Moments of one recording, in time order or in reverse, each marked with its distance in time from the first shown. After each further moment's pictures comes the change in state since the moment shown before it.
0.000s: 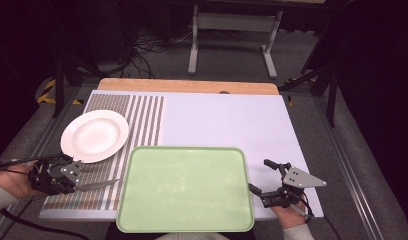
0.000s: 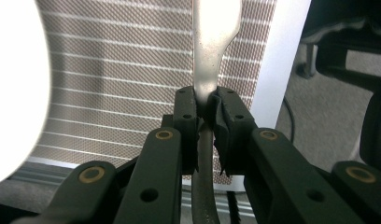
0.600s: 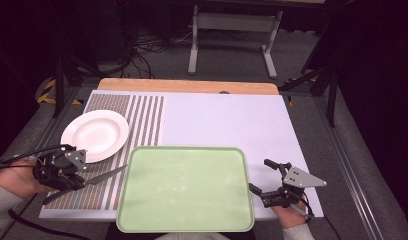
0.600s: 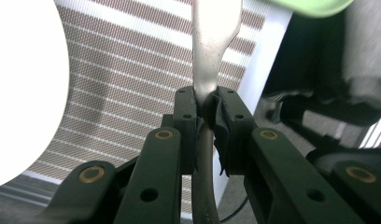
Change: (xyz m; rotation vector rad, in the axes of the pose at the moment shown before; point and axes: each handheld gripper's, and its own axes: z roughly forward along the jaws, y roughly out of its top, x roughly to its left) left arm -0.001 0.022 -0.026 -0.130 -0.063 -0.184; right arm -0.001 0.000 -0.001 0.001 -0.002 0.002
